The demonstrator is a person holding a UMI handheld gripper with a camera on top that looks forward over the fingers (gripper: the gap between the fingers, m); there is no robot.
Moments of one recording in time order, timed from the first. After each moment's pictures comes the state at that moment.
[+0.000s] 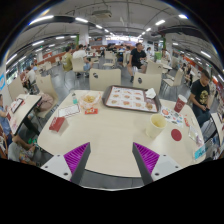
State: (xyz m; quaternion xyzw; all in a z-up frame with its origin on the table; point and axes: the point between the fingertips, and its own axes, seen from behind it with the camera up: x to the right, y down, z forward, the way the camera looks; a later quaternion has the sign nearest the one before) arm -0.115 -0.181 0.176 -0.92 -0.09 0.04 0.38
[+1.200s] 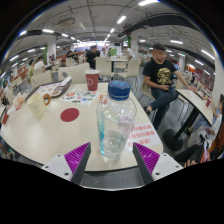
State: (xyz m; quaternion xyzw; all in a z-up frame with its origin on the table) arm 0.424 -0.186 0.041 -0.90 0.05 -0.05 0.42
